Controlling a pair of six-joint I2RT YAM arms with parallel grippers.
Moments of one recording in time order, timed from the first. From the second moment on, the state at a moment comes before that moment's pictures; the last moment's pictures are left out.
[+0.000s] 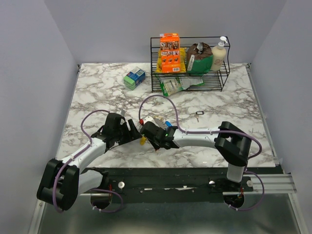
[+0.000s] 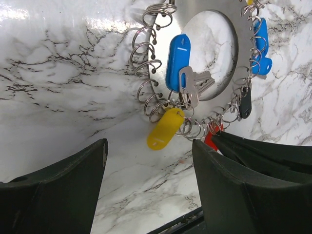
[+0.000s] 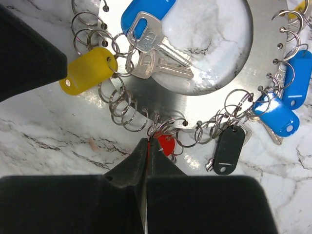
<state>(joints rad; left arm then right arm) -0.34 1.12 0.45 -0.16 0.25 -0.68 1.15 1.85 1.17 -0.35 0.34 0.35</state>
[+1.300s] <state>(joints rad) -0.47 1.49 0.82 -0.20 0.21 -0.58 1.10 1.63 0.96 -0.30 0.29 0.43</state>
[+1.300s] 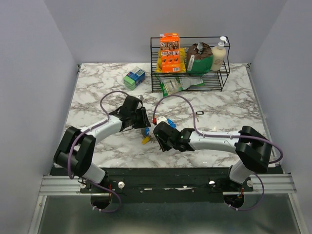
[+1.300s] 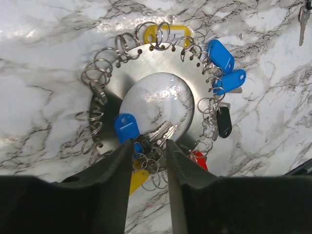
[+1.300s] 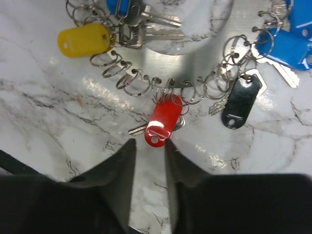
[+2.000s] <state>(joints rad) -0.54 1.69 0.82 -0.02 0.28 -0.65 1.10 1.77 1.02 -0.24 0.17 0.44</state>
